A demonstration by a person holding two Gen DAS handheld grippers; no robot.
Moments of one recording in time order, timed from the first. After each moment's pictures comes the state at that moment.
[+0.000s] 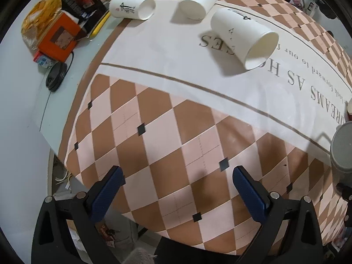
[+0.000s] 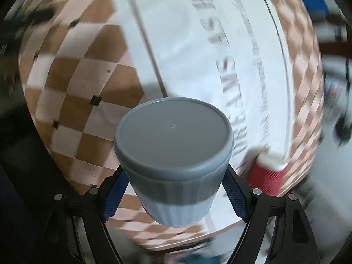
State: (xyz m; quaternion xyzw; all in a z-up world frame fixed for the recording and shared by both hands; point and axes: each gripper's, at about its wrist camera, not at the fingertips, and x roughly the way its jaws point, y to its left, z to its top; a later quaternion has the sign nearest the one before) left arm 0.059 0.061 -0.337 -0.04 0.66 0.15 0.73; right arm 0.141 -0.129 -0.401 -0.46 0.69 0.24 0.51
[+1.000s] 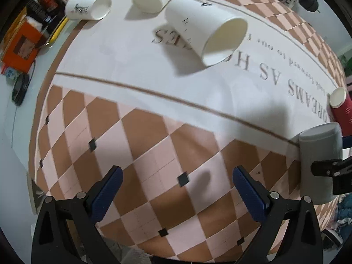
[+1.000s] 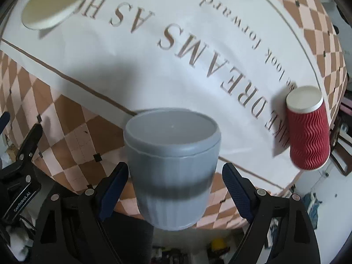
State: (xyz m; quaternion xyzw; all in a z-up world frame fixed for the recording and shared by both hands) left arm 0.088 0.026 -0.362 -0.07 0.67 0.06 0.73; right arm 0.212 -0.144 -0.426 -0.21 0.81 0.09 0.53
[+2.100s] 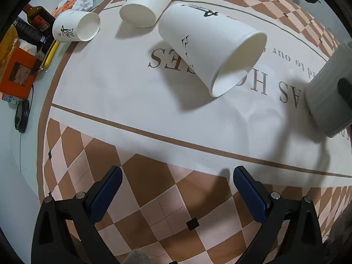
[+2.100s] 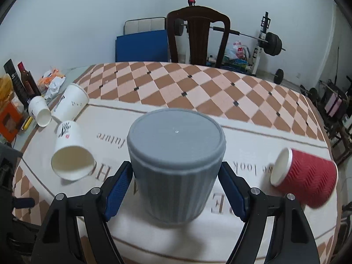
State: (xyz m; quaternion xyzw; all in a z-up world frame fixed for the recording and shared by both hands) left arm 0.139 0.024 -0.385 -0.01 0.66 0.08 0.74; right arm 0.207 -0.169 -0.373 -0.02 0.43 0.06 0.90
